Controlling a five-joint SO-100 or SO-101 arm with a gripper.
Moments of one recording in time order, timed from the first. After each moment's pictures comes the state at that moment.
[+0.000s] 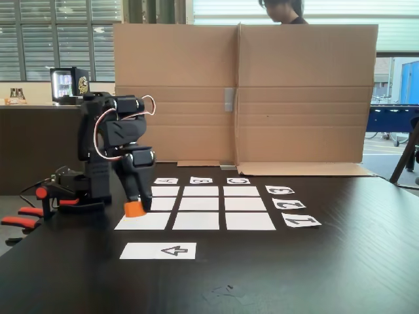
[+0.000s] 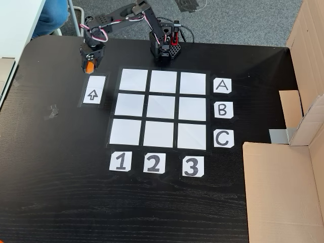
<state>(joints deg) 51.8 73.5 68.2 83.8 73.3</state>
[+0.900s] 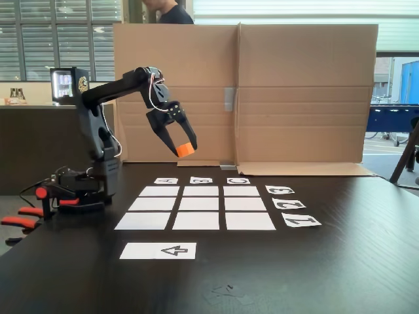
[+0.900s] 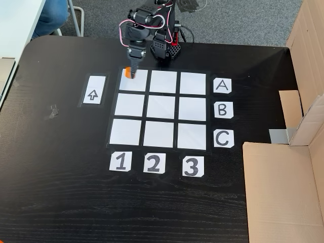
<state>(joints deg) 11.6 108.4 89.1 89.0 68.2</state>
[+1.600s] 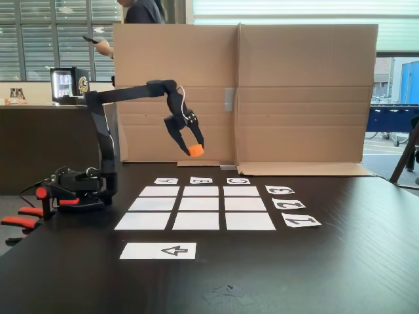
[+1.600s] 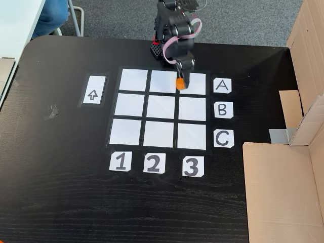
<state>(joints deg) -23.5 93.0 86.8 85.5 84.9</state>
